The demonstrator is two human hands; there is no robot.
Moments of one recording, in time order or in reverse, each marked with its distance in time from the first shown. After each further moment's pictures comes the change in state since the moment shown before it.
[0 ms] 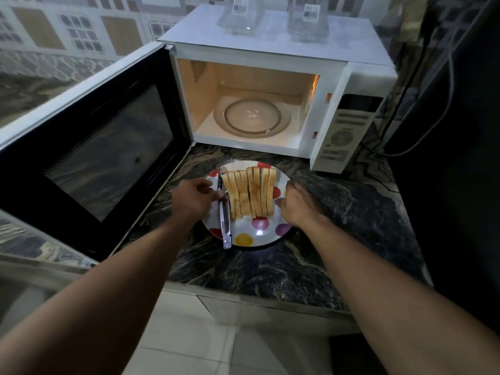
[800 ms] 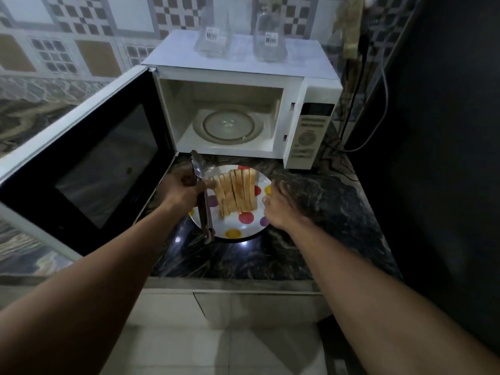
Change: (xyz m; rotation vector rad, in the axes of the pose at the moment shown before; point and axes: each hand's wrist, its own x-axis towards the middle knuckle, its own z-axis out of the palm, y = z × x) left_hand -0.051 0.051 -0.046 -0.300 -0.095 0.121; right_hand -0.066 -0.018 -0.021 0.111 -0.033 0.090
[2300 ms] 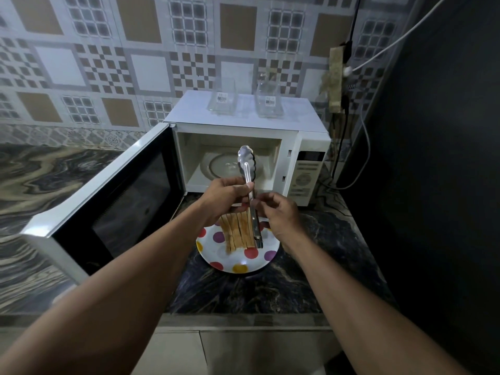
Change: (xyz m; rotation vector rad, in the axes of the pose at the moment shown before) left_hand 0.021 0.077 0.010 -0.289 -0.592 0.015; right_hand -0.038 -0.059 -0.052 1.009 0.201 -0.153
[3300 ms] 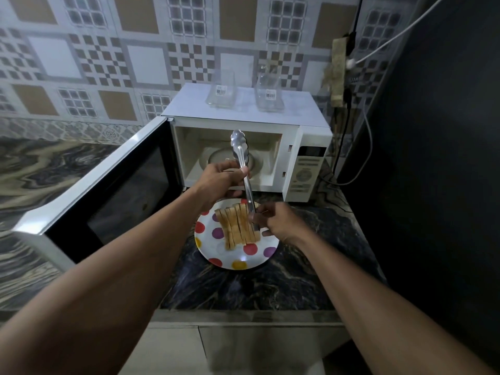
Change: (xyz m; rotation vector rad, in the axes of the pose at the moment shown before) left_hand 0.024 0.004 -0.014 -0.058 0.071 0.072; right_hand 0.009 0.009 -0.013 -0.294 -0.280 0.094
